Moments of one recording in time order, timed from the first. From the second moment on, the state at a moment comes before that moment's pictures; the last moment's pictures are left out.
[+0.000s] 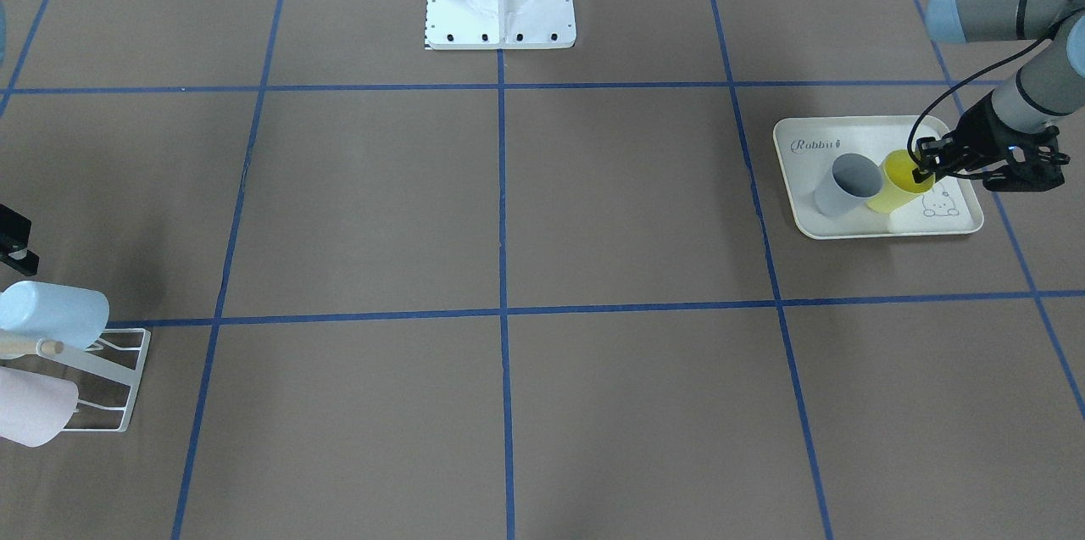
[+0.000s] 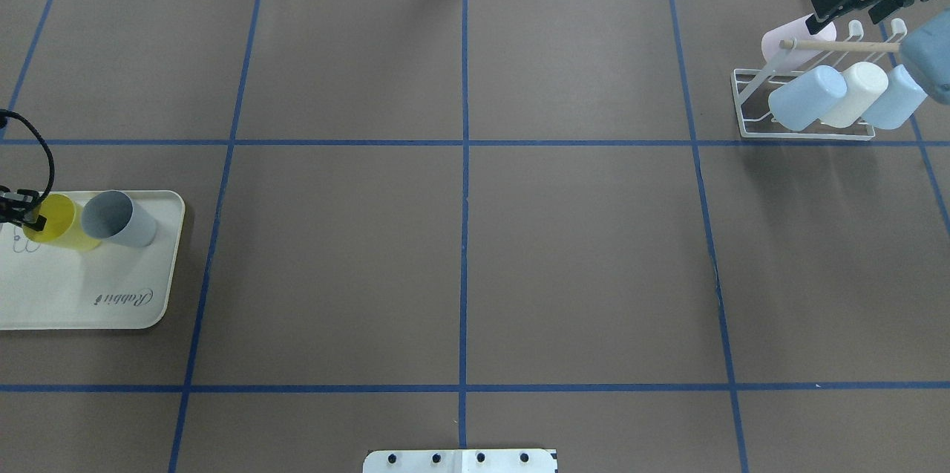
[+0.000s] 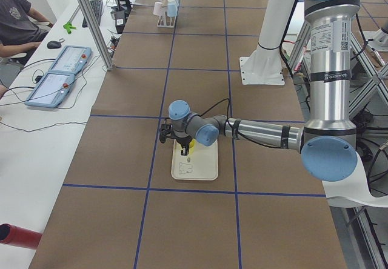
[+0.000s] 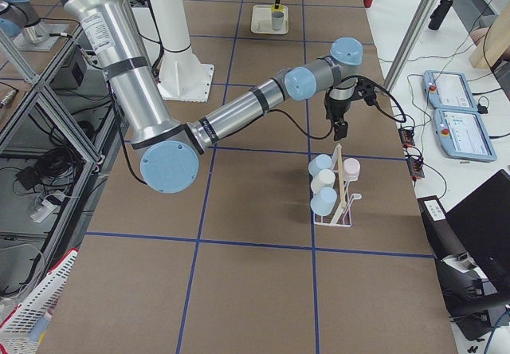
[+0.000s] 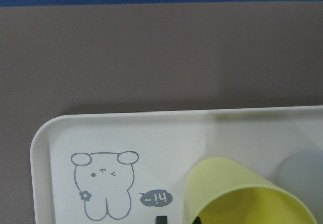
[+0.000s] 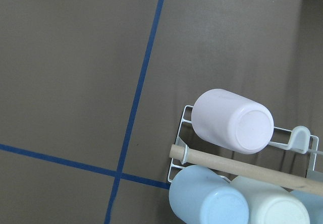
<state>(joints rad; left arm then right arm) -1.05 -1.49 -1.69 -1.96 -2.27 -0.64 1.27 -1.18 1.72 -1.67 2.30 0.32</state>
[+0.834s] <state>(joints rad) -1.20 -1.50 -1.83 -1.86 -2.29 -0.64 1.26 -1.31 1.87 -1.68 2.33 0.35</state>
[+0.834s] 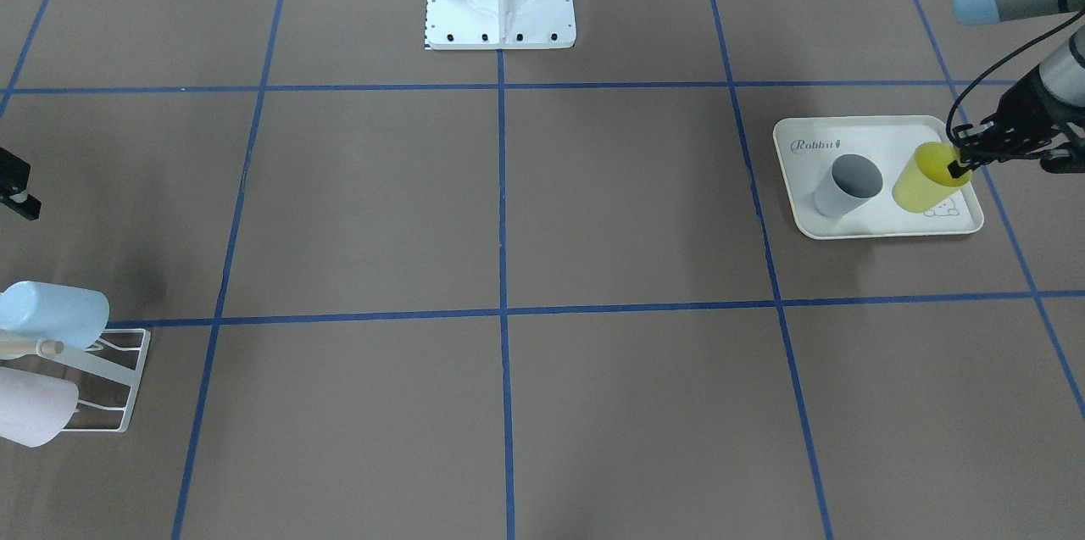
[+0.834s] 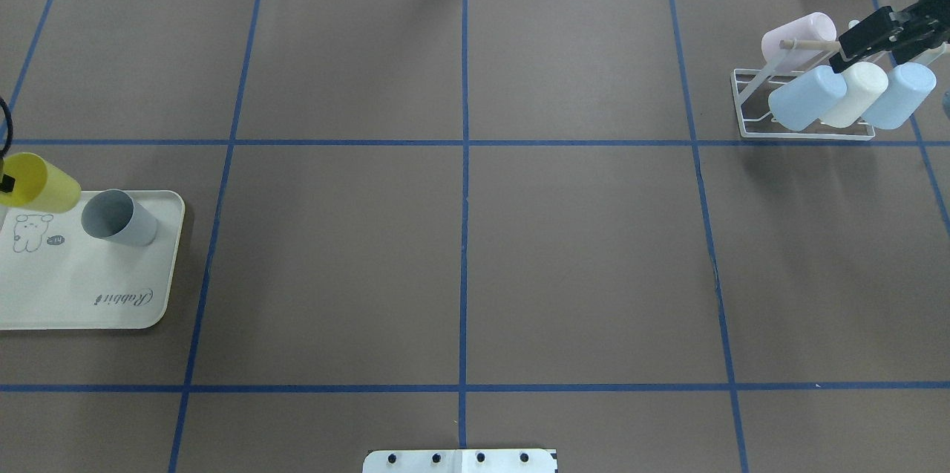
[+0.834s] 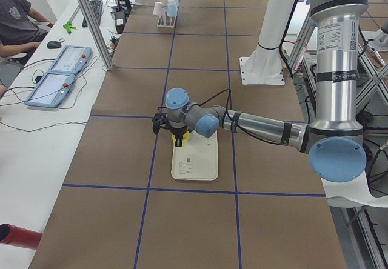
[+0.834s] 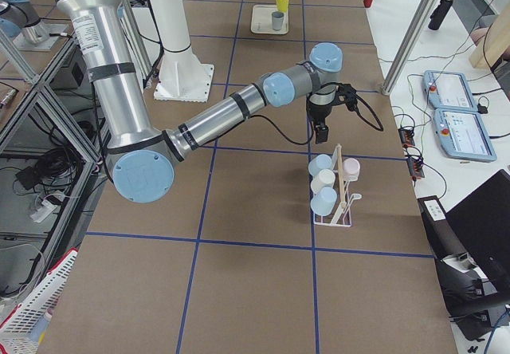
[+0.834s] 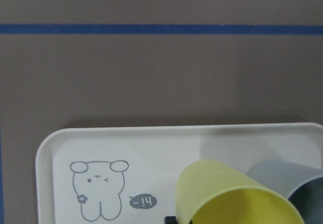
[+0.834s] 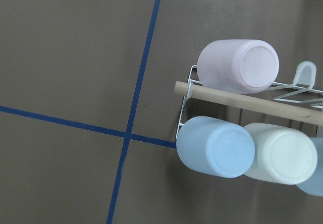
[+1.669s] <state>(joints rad) -1.22 -1.79 -2.00 -1.74 -2.39 -1.19 1.09 -1.28 1.95 -1.56 2.32 0.74</state>
